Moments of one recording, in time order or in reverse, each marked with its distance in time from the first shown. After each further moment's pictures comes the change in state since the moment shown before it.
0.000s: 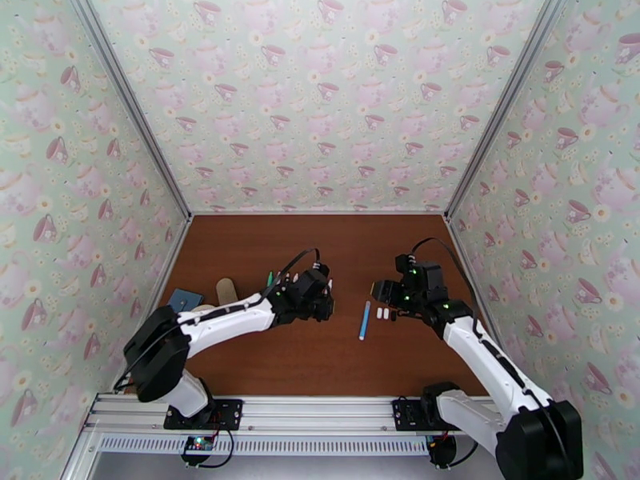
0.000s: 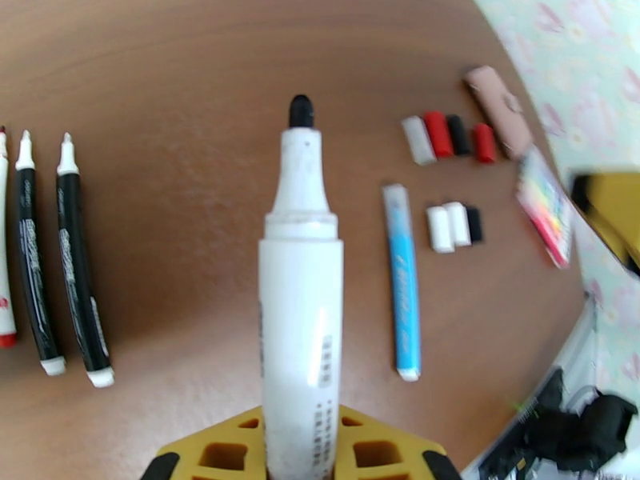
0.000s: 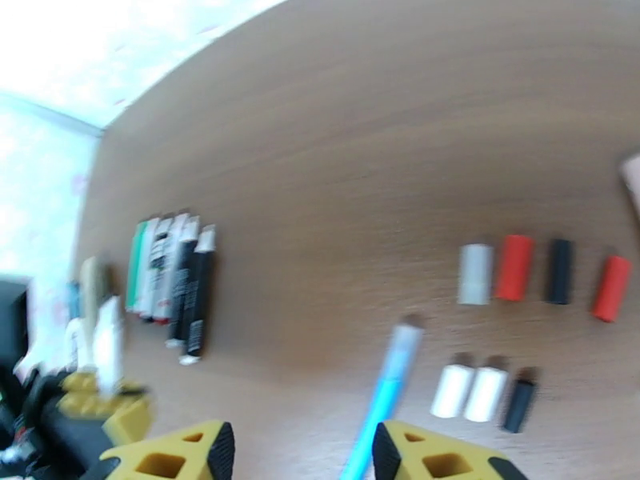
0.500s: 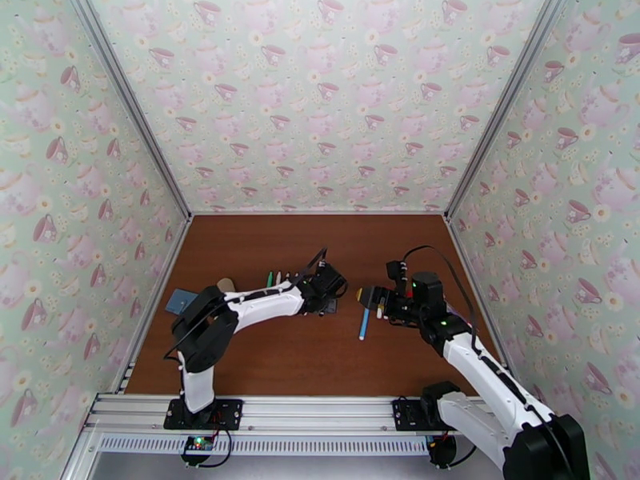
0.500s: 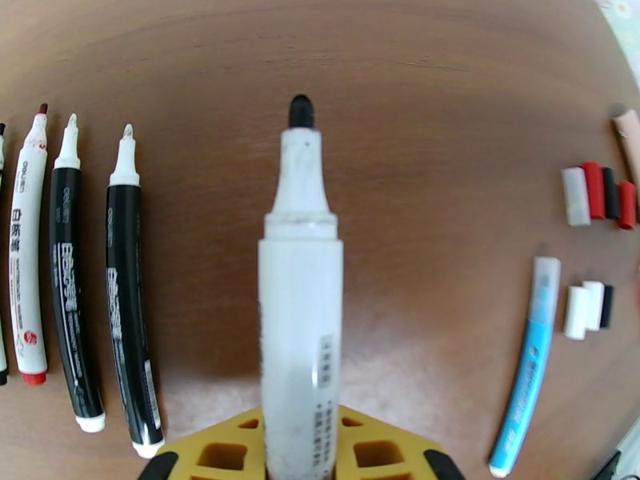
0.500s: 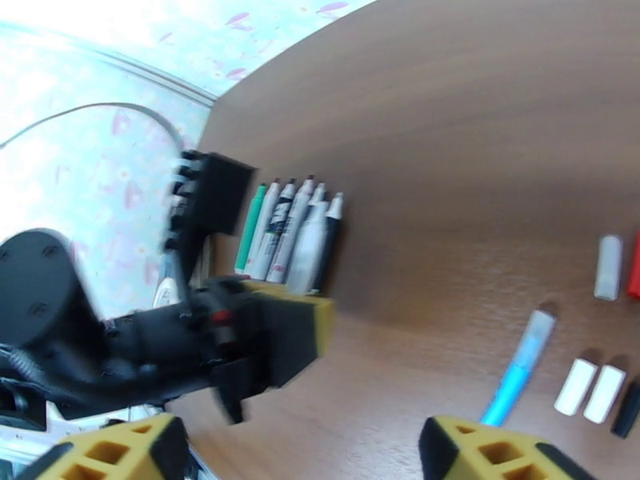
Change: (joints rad) left arm 0.002 0.269 0.214 -0.169 -0.178 -0.074; right arm 0.039 -0.058 -0.129 0.224 -0.209 0.111
